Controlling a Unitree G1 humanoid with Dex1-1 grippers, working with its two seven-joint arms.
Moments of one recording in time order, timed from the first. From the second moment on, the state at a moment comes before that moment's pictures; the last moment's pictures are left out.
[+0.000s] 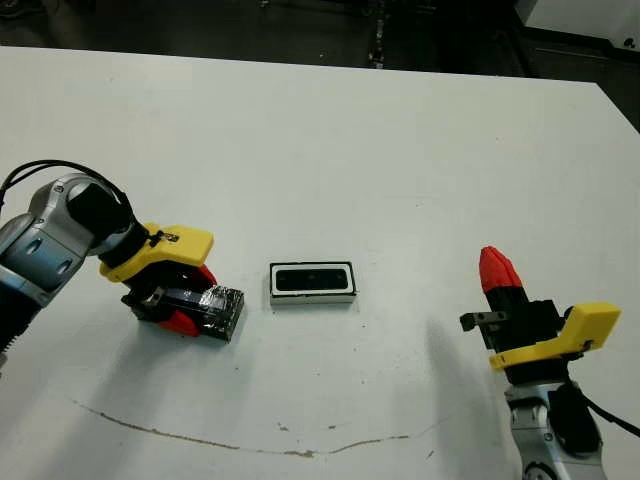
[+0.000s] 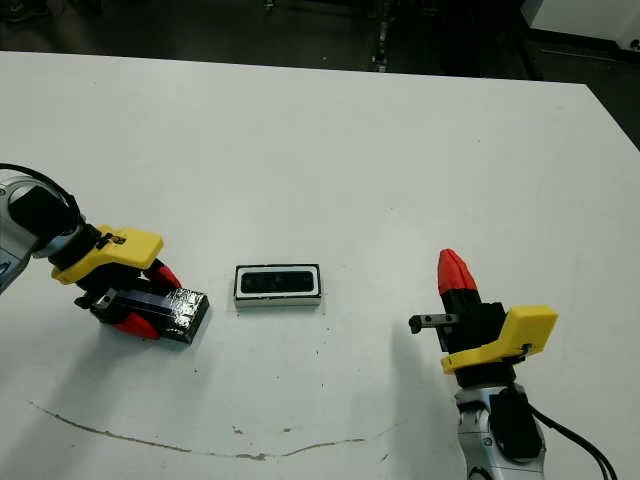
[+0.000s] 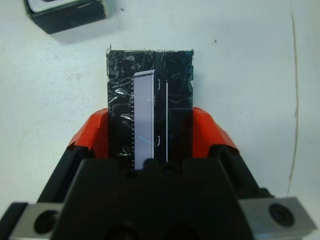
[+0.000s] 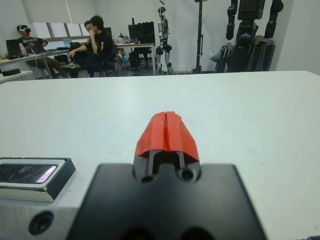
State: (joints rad) left arm -0.68 0.92 -0.48 0.19 -0.07 0.27 -1.61; right arm 0.28 -0.12 -0.06 -0.43 0.27 0.01 0.18
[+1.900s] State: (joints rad) left arm -0.61 0.68 -0.31 0.22 -0.21 0.40 -1.33; right arm 0.29 -0.11 -0.05 -0.45 0.26 0.01 0.17
